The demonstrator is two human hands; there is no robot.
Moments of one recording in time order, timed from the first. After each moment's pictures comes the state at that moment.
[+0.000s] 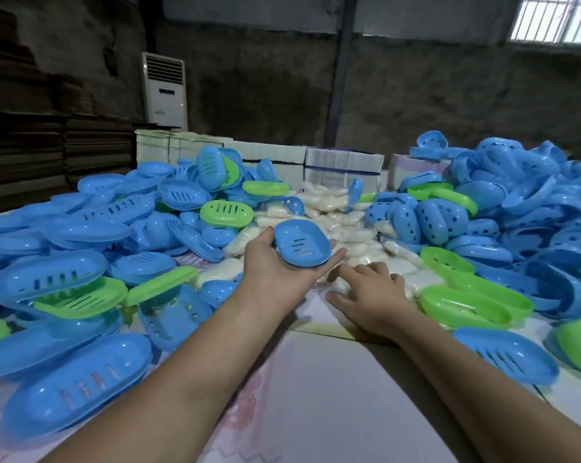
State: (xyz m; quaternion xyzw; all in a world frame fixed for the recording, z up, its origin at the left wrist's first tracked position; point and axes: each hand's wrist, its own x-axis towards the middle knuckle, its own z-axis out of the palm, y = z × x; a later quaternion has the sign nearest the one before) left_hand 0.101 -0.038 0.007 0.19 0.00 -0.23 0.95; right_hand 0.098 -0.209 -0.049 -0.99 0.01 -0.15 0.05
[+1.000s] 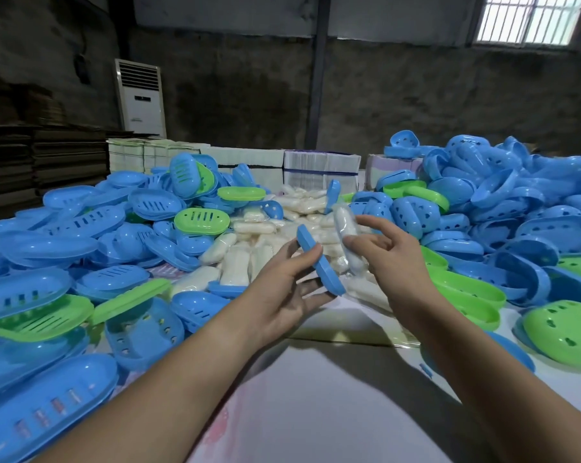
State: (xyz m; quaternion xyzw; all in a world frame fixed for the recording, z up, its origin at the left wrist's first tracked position) left_hand 0.094 -0.062 -0.018 0.43 -0.16 -0.24 0.85; right_hand 0.052 -0.219 0.007 -0.72 -0.01 -0.28 0.63
